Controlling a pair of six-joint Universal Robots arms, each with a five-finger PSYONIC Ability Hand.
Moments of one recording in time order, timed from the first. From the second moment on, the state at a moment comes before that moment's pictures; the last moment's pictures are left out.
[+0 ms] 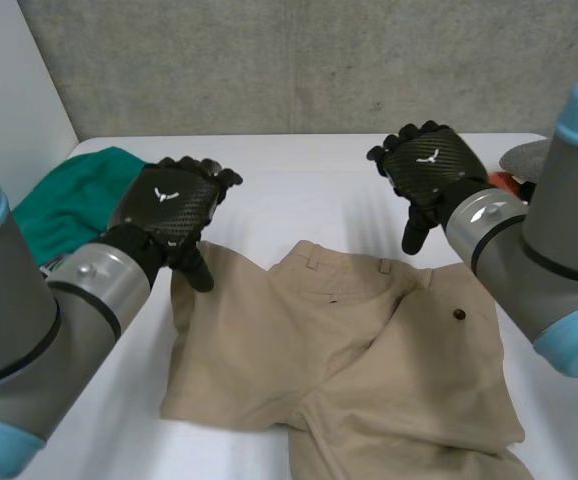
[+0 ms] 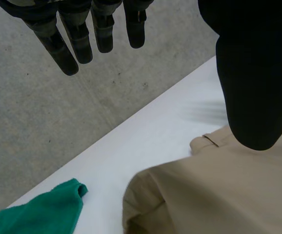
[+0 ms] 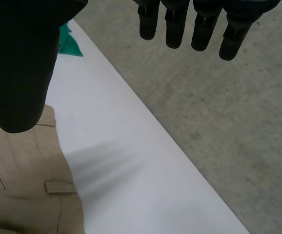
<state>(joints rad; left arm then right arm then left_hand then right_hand) 4.17 -1.71 -1.61 3.19 -1.56 3.39 2.06 -1.23 1.32 0.07 1.52 2.64 0.21 0.21 0.21 0.20 0.05 0.23 0.21 0.21 0.22 0.05</state>
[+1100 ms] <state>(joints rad) 4.17 -1.47 -1.68 2.91 -1.59 3.67 2.17 -0.43 0.42 0.35 1.04 2.26 1.17 1.19 1.18 1.19 0.95 0.23 0.21 0.21 0.22 0.05</state>
